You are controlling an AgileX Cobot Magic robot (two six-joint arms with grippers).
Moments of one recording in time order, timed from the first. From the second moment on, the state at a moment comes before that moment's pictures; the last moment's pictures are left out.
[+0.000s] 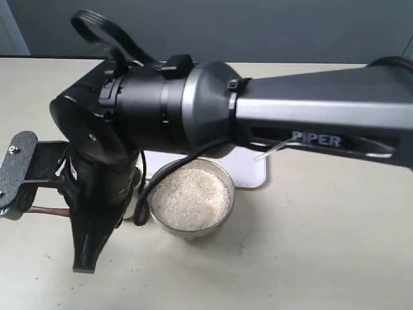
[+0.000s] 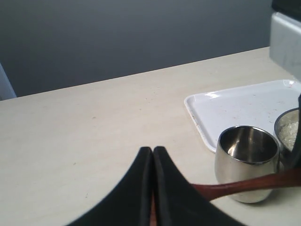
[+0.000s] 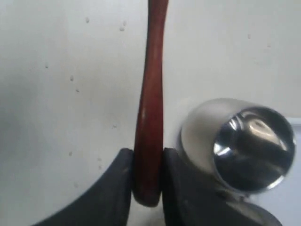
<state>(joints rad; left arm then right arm) -0.32 0.00 0.00 -0.18 0.25 0.27 1.26 2.00 -1.59 0.00 0.88 -0.48</state>
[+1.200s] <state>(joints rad) -0.32 0.00 0.00 -0.18 0.25 0.27 1.07 1.61 -1.38 -0.45 1.22 -0.23</state>
